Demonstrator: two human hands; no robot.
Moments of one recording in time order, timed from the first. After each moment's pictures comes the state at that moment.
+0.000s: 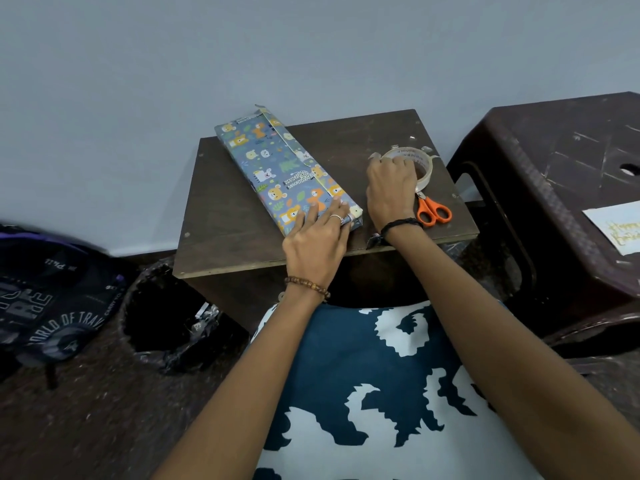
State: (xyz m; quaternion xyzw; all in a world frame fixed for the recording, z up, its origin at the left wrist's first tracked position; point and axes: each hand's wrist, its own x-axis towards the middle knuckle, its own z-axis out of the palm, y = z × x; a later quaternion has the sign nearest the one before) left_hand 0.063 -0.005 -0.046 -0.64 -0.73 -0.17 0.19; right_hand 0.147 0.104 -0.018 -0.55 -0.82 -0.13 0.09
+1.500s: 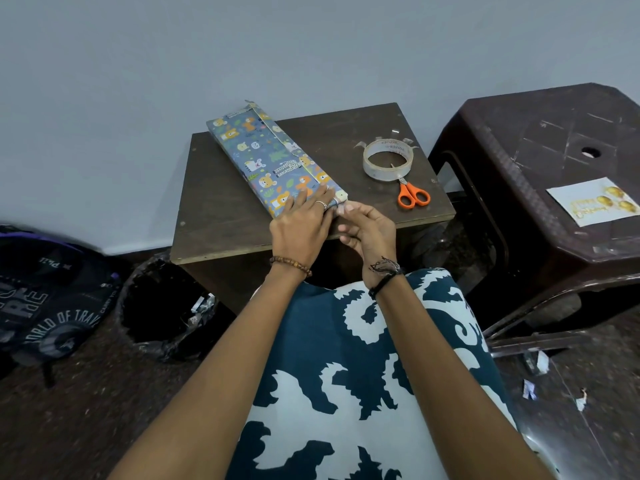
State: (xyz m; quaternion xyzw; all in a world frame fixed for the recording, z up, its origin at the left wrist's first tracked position) left_hand 0.054 -0.011 -0.050 -0.66 -0.68 -0.23 0.24; right_hand 0.167 -0.003 -0.024 -0.44 -0.29 0.70 0.48
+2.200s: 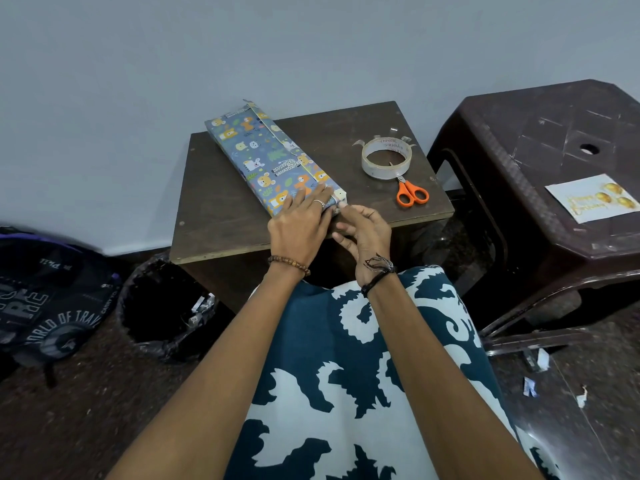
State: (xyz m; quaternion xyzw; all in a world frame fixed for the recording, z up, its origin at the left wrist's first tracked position) left_hand 0.056 -0.014 -0.045 -0.67 -0.66 -0.23 0.24; right_hand 0.161 -0.004 -0.025 -0.47 -0.22 0.70 0.49
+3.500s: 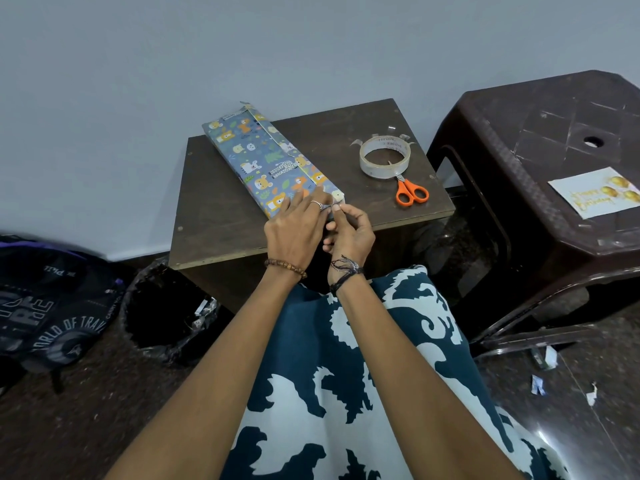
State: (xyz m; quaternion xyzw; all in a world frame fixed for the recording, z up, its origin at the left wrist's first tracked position) left_hand 0.050 -0.012 -0.045 -0.65 -0.70 -0.15 0.26; right_hand 0.126 -0.005 -0.045 -0.50 -0.20 0.62 0.57
